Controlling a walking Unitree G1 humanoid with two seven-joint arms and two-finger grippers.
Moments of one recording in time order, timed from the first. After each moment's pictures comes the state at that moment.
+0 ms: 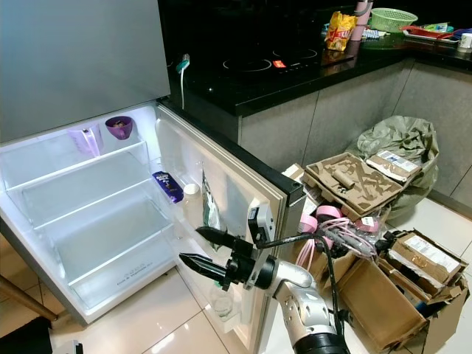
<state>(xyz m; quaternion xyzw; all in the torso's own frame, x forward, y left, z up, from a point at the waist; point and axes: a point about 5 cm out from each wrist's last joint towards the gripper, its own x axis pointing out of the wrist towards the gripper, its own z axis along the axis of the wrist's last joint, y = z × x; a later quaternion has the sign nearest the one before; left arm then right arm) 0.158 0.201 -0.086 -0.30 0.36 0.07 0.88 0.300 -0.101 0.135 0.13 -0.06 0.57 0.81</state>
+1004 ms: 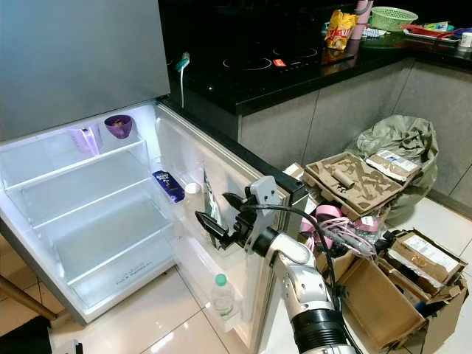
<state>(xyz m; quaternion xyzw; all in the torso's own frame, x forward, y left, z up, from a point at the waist) 0.158 0.200 -0.086 -0.31 0.36 0.07 0.88 0.336 -0.106 0.155 0.05 -0.05 0.39 0.92</state>
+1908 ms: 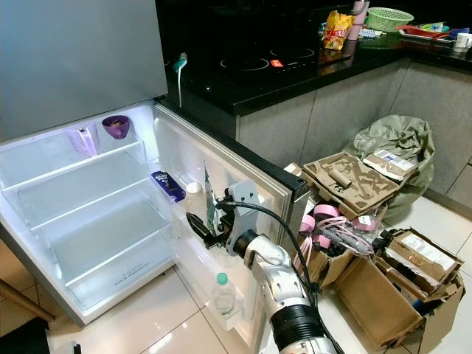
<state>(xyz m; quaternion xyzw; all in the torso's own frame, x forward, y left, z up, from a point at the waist) 0.156 0.199 -0.086 -0.31 0.35 0.07 0.88 0.344 -0.076 0.140 0.04 -0.01 0.34 0.94</state>
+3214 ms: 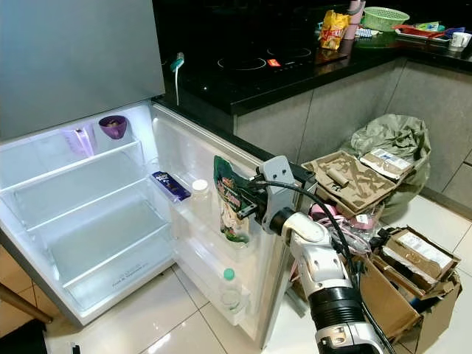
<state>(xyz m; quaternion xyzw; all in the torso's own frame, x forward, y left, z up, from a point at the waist) 0.155 0.199 -0.087 -0.32 0.35 0.08 0.88 0.358 -0.141 0.175 -0.05 0.01 0.28 0.96</state>
